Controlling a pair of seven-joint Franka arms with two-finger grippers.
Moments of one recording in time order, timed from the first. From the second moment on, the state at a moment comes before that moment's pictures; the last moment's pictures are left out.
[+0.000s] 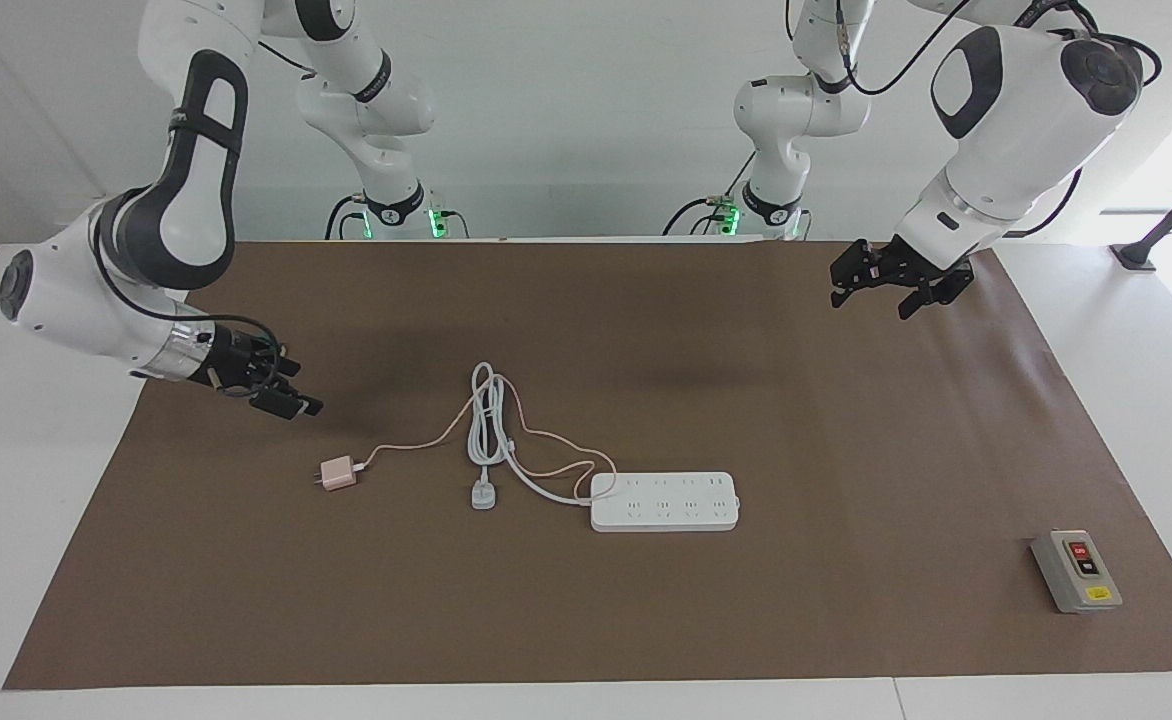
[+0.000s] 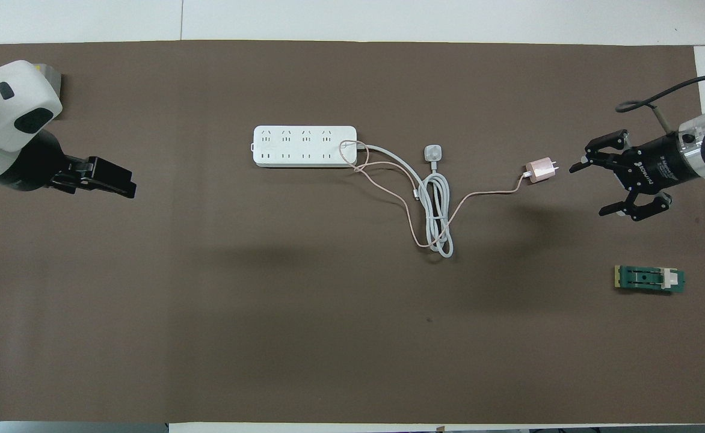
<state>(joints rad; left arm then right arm) -0.07 0.08 -0.06 -1.62 -0.24 1.63 0.08 -0.11 0.34 -0.13 -1.73 0.54 1.71 0.55</state>
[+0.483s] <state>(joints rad) -0.06 0.15 -0.06 -1.63 -0.71 1.67 0.14 -0.11 0.50 -0.13 -1.63 0.64 1.75 0.61</state>
